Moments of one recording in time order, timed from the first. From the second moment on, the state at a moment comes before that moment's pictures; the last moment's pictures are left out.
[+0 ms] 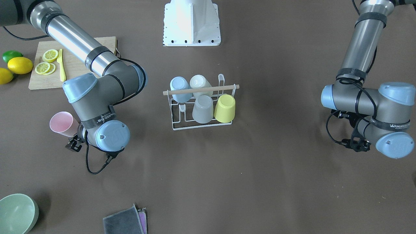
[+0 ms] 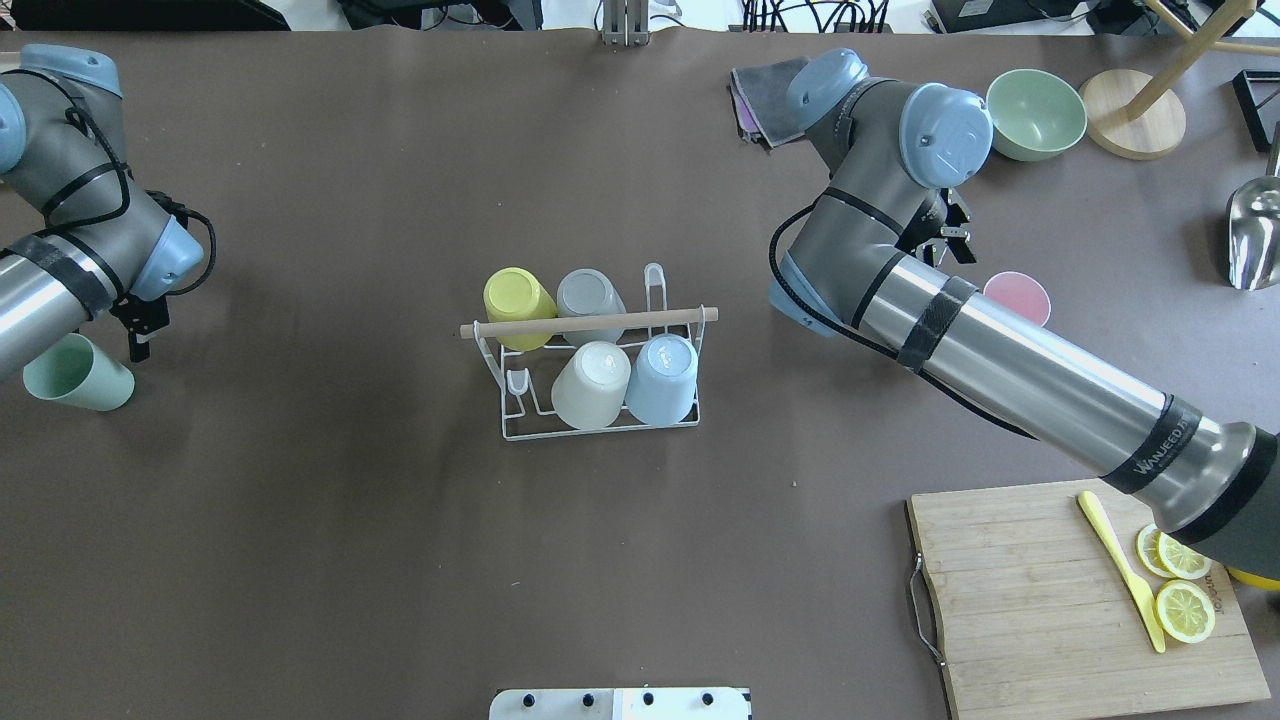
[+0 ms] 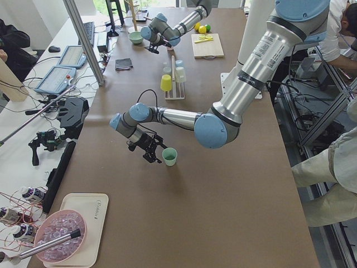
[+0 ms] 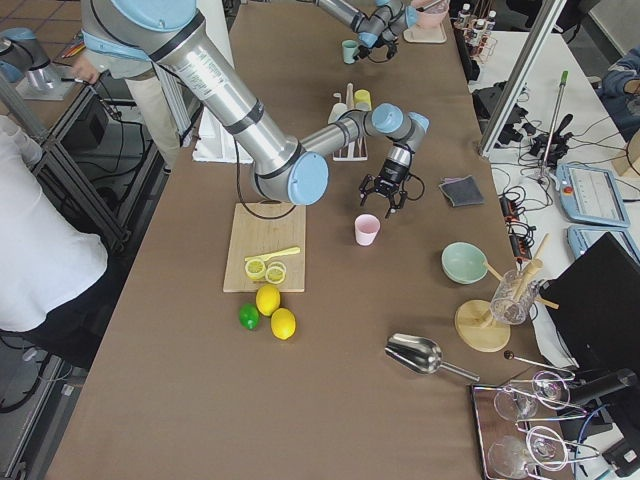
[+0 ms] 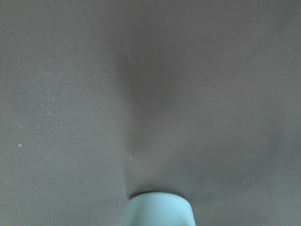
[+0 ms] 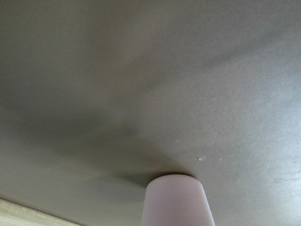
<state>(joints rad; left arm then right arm) -1.03 -2.15 -1.06 -0.92 -2.31 0.26 0.79 -0.73 1.15 -2.24 1.84 -0.47</state>
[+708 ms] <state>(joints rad) -1.01 -2.16 -1.02 -0.91 -2.29 0.27 0.75 -0.76 1.15 -2.22 1.77 -0.51</state>
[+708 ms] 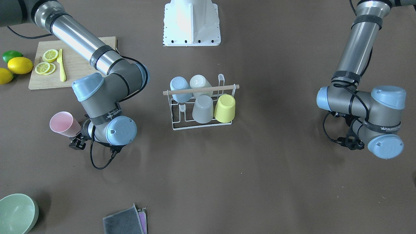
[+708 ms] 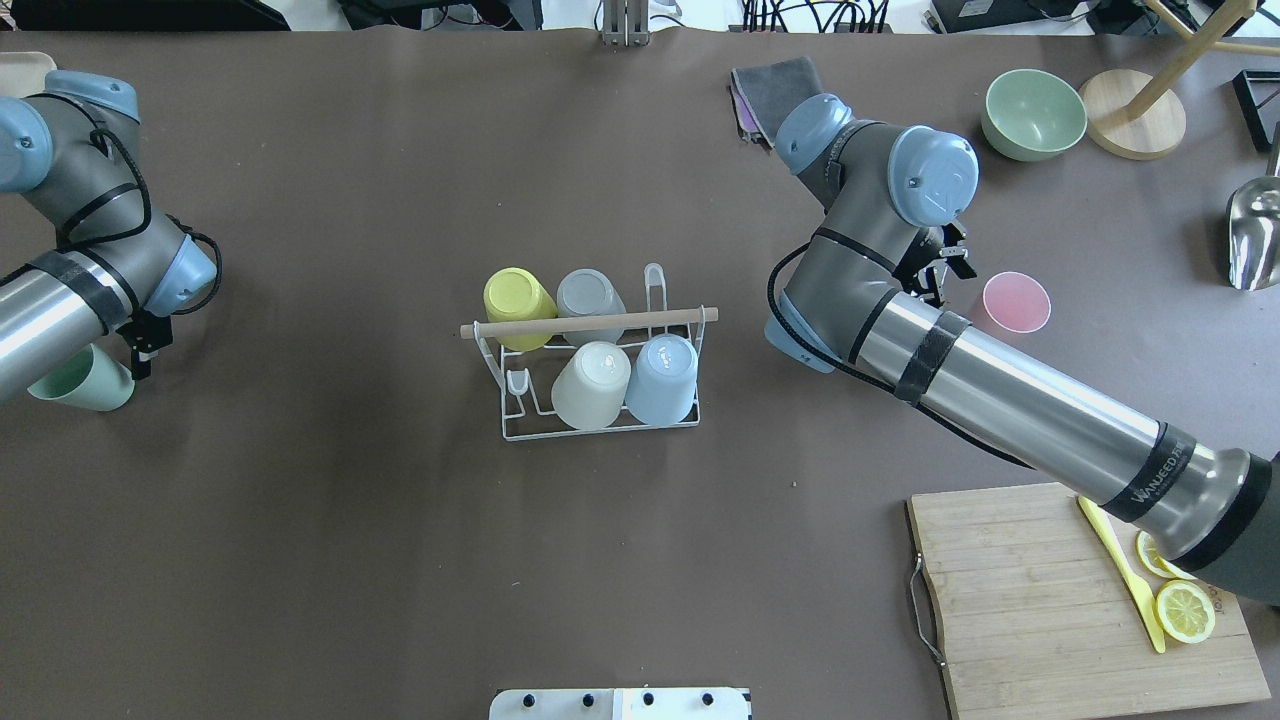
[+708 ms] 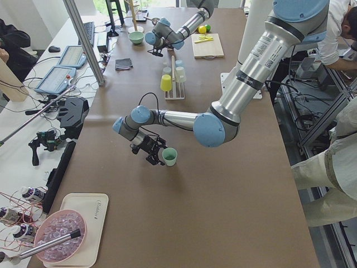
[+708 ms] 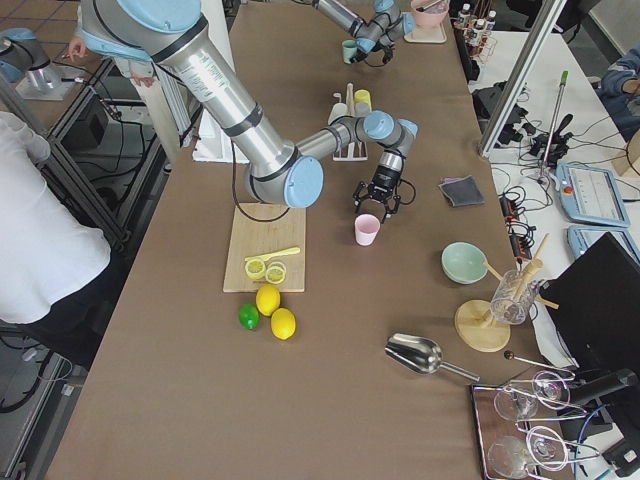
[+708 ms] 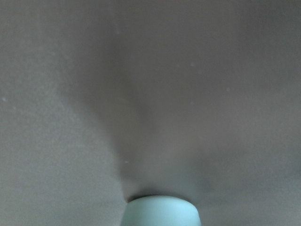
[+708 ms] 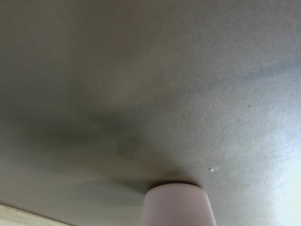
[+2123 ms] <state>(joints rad) -0.98 -2.17 -0.97 -0.89 -2.27 0.33 0.74 -0.91 1.27 -2.18 1.75 -0.53</state>
